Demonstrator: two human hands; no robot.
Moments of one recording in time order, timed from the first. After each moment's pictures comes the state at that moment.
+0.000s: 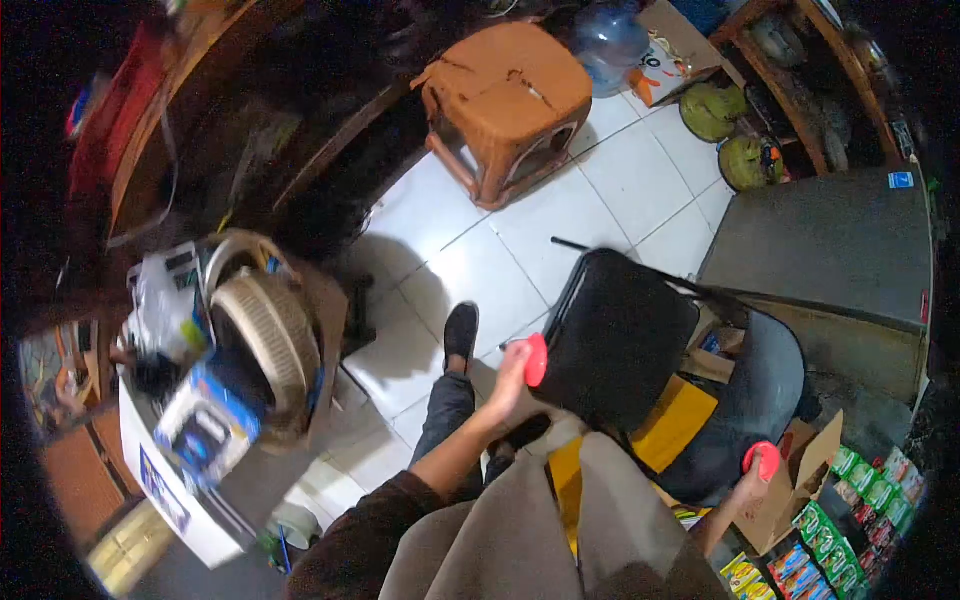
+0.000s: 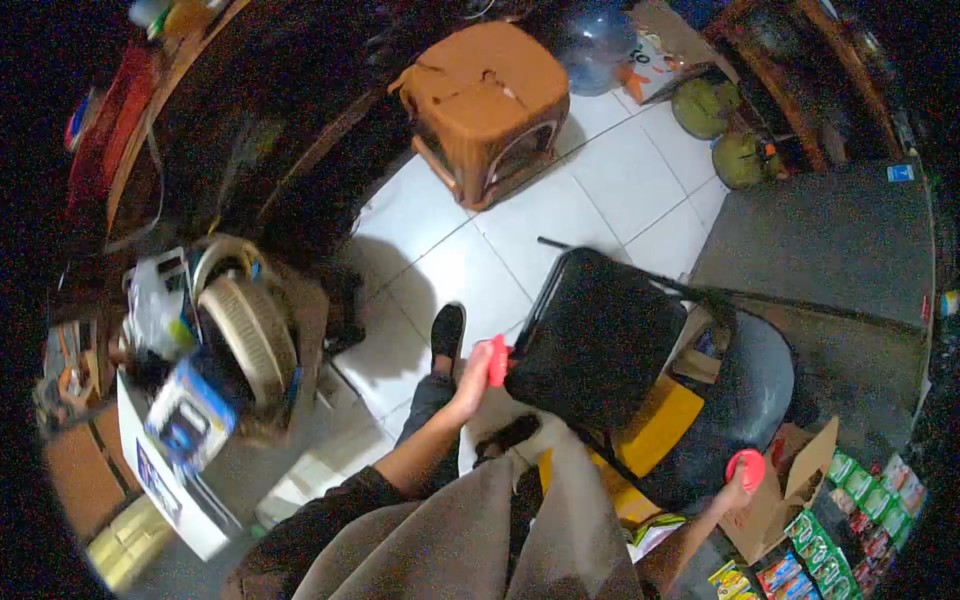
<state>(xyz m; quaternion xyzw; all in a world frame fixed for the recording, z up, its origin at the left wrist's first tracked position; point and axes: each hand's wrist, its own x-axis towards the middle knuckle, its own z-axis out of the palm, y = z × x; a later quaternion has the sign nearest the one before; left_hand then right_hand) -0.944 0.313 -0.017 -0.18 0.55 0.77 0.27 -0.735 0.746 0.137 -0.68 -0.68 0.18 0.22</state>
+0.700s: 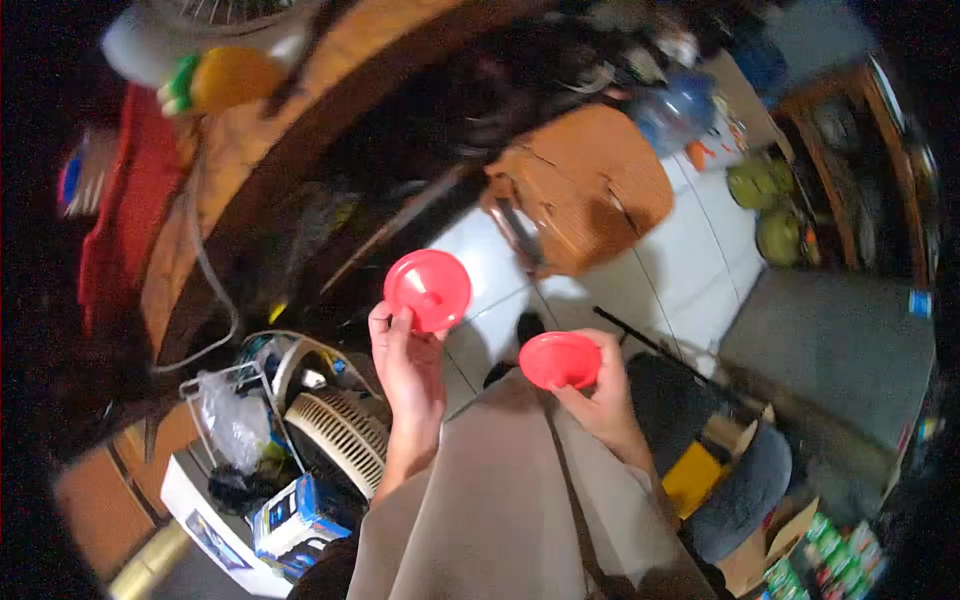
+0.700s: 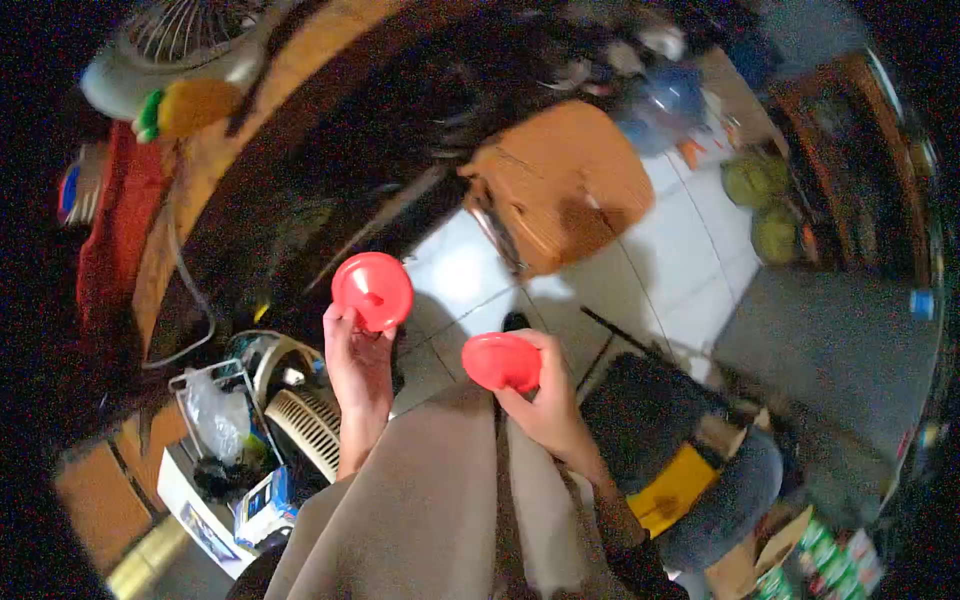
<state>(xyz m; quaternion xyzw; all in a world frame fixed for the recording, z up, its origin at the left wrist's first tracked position) -1.242 0.130 0.179 -0.30 0.43 0.85 -0.09 -1.215 0.332 0.189 -0.01 -0.77 0.63 -0.11</state>
